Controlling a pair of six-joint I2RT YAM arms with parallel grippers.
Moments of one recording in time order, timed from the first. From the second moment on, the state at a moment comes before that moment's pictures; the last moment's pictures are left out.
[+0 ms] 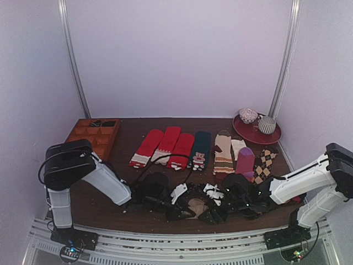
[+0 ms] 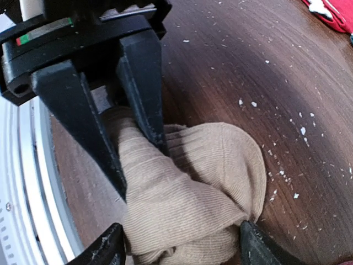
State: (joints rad) left arm -1.12 2.00 0.75 0.64 0.48 -0.20; right arm 1.08 1.45 0.48 0.17 -0.15 0.14
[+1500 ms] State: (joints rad) left arm -1.12 1.90 0.55 0.97 0.34 0.22; right arm 0.94 1.71 0.60 0.26 -0.62 0.41
